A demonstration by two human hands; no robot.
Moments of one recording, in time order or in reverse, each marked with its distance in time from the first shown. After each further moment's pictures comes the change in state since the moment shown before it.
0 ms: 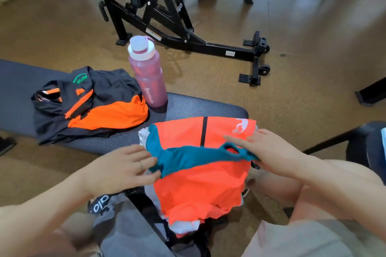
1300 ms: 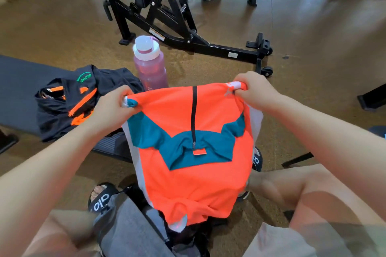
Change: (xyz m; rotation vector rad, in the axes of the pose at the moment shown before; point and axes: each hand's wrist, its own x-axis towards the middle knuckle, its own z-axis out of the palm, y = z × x) left_hand 0.029 -0.093 -0.012 -0.608 0.170 -1.311; right_hand 0.110 0.041 -0.087 0.502 0.270 0.501
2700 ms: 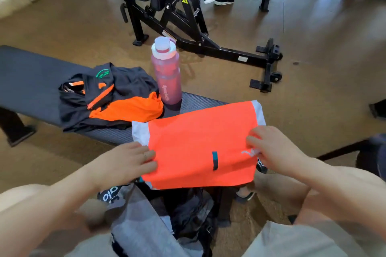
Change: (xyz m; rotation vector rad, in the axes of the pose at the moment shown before) left_hand -0.110 -0.044 0.015 0.640 -0.280 1.103; right_hand -0.119 0.044 0.054 -0.403 -0.074 -0.508
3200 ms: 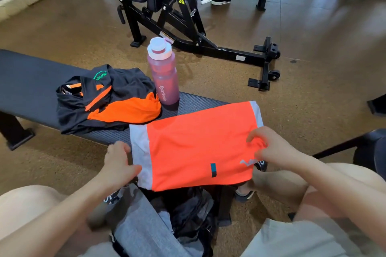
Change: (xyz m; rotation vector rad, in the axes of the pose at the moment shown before) left_hand 0.000 0.024 0.030 -0.868 0.065 -1.397; right_hand -0.002 -0.009 -0.006 0.776 -0.165 0.597
